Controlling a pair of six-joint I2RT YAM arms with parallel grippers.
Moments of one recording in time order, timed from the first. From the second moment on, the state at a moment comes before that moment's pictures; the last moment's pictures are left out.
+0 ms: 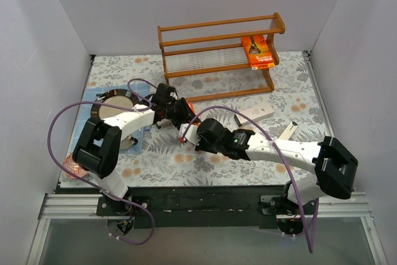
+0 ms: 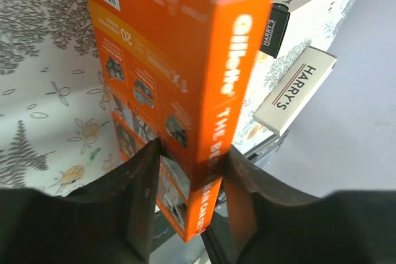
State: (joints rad) left arm -0.48 1.69 1.03 -0.23 0.45 -1.03; right arm 1.11 1.45 0.95 -0.33 0.19 -0.39
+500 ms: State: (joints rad) left arm -0.38 1.53 0.77 -0.03 0.59 -0.94; right arm 0.89 1.34 1.03 -0.52 0.03 -0.31
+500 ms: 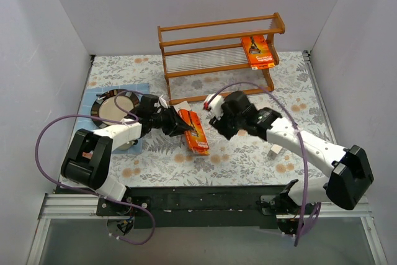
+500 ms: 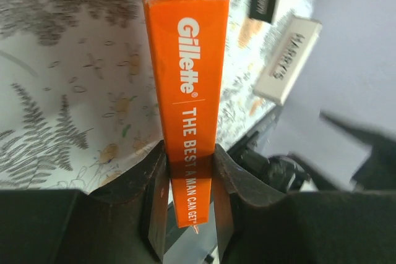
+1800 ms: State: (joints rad) left arm -0.22 1.58 0.74 0.63 1.10 -1.14; right arm 0.45 1.57 0.88 -0.03 -1.11 0.50
